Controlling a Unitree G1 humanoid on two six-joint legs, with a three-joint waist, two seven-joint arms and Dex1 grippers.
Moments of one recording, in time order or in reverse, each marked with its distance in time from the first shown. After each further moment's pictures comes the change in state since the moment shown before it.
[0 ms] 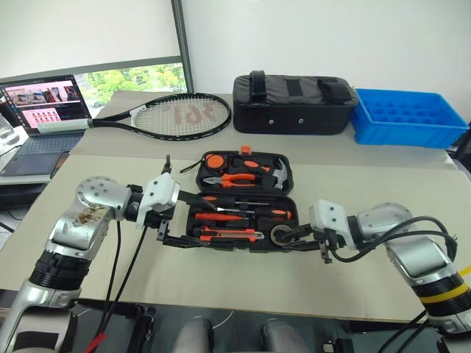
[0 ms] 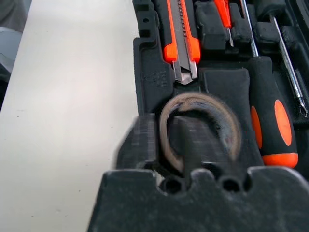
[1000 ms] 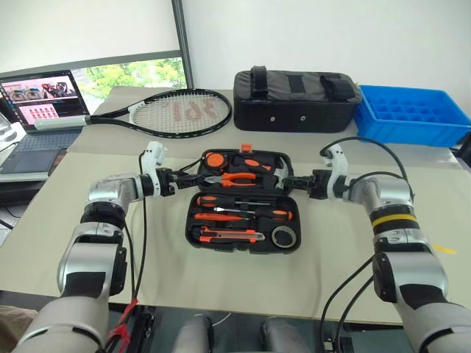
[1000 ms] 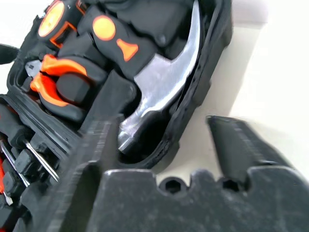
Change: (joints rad) left arm -0.516 -0.282 0.162 1.126 0.082 0.236 0.417; right arm -0.573 0.346 -0.269 0.991 0.101 0.453 -0.408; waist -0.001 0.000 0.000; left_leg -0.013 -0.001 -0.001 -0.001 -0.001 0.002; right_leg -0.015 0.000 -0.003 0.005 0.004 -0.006
